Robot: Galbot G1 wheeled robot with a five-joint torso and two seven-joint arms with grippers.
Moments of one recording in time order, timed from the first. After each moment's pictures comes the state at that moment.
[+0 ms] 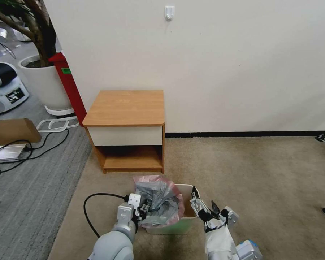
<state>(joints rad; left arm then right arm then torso) 1.49 -1.19 -0.09 -2.13 -0.45 0.67 -0.51 -1.88 1.49 0.15 2.25 0.58 0.09 0.38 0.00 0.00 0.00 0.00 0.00</state>
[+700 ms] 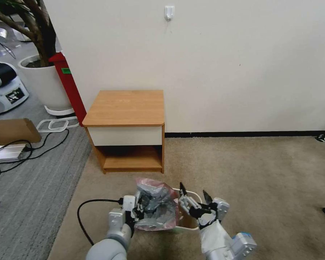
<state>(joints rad) 1.63 -1.20 -0.24 -2.17 -0.45 0.41 -0.33 -1.81 1.38 0.09 2.29 0.37 -0.10 0.31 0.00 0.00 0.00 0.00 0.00</state>
